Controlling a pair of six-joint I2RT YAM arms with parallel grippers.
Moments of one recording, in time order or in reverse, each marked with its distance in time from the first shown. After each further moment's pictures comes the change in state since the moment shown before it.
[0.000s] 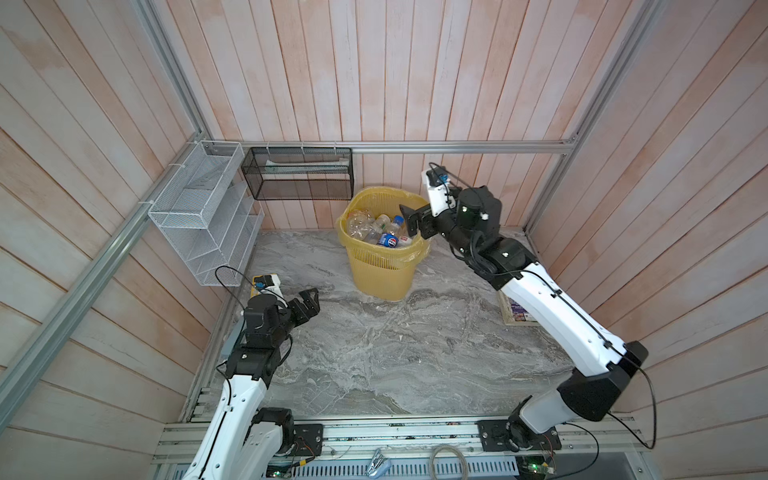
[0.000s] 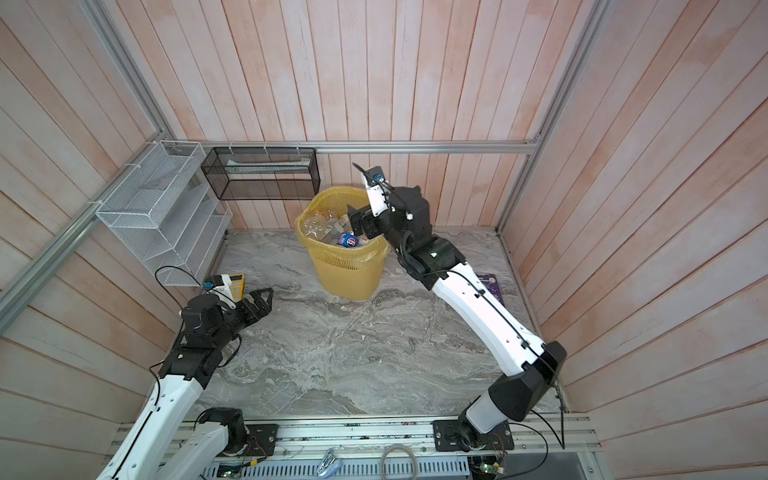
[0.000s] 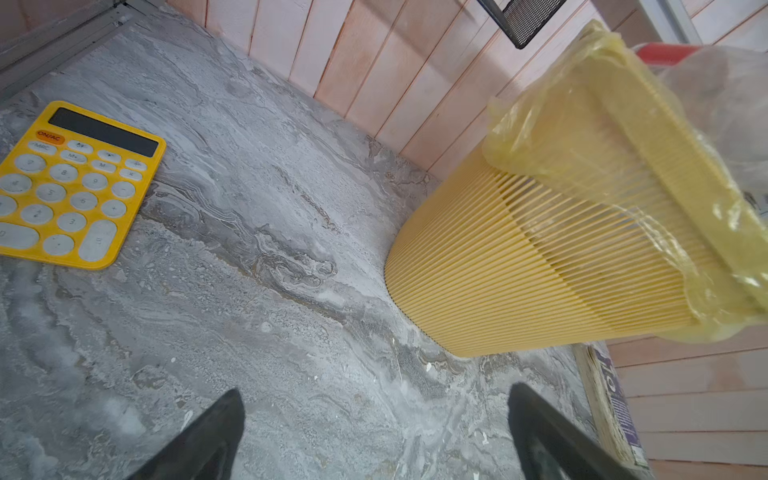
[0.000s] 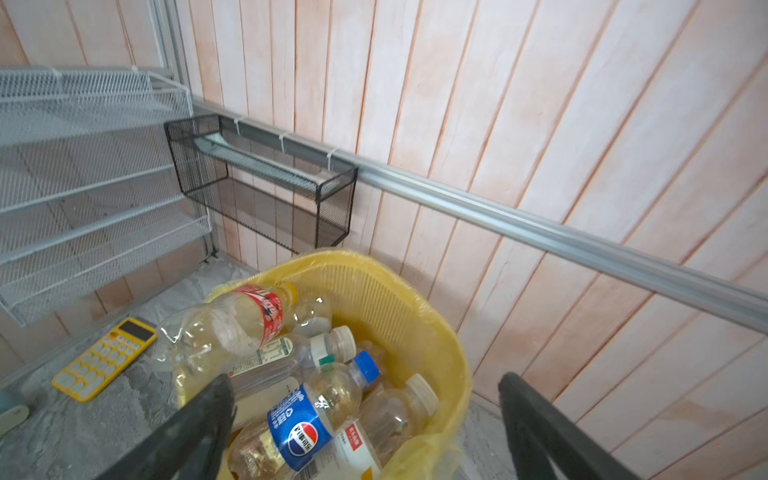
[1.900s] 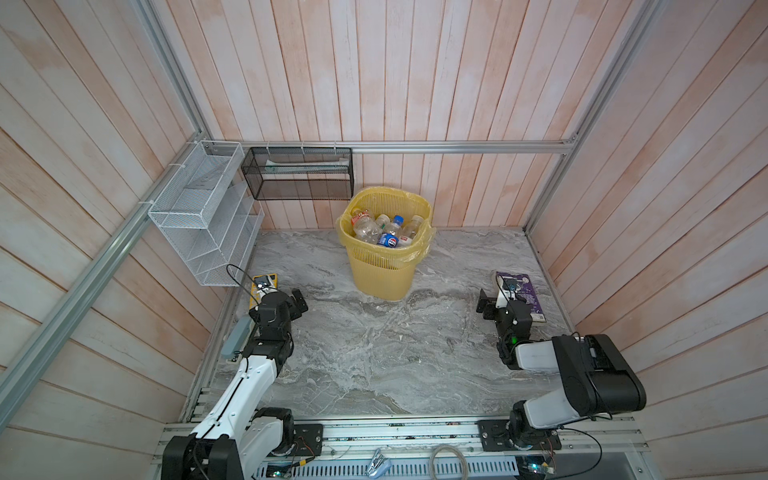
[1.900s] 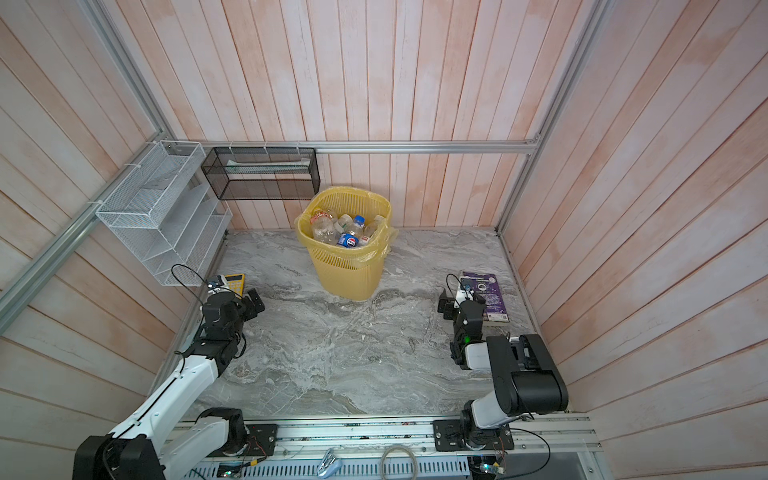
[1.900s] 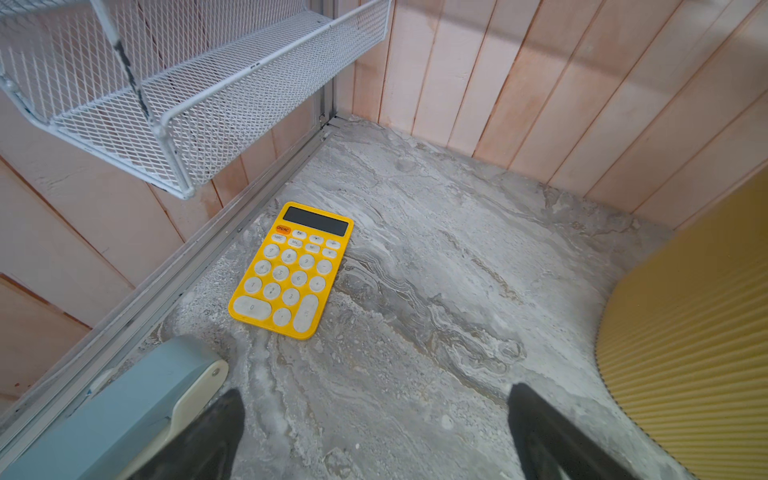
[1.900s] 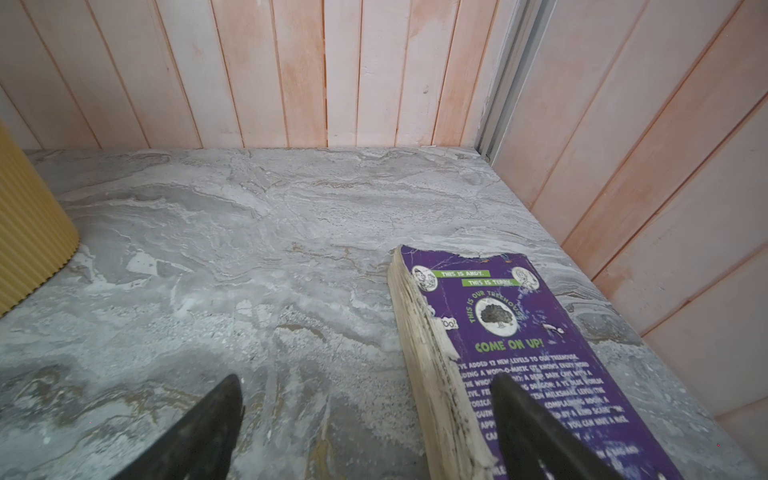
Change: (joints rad) left arm 0.002 0.245 -0.130 0.367 -0.505 0.254; right arm -0.624 0.016 -1.460 1.284 -0.042 0.121
